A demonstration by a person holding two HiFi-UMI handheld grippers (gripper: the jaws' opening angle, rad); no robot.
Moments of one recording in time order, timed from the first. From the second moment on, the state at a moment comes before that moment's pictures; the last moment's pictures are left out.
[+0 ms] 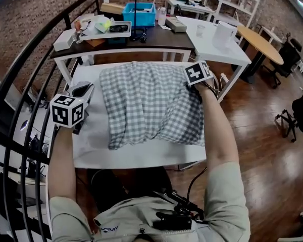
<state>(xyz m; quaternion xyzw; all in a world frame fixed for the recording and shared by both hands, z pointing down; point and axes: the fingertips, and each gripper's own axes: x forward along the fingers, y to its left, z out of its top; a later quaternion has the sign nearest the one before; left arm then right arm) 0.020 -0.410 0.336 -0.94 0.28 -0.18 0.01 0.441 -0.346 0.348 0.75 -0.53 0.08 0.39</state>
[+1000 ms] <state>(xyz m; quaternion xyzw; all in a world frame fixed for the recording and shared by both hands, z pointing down) 0.009 -0.261 0.408 -0.94 0.19 -0.26 0.08 0.194 -0.162 0.392 0.68 -0.67 0.01 0.30</state>
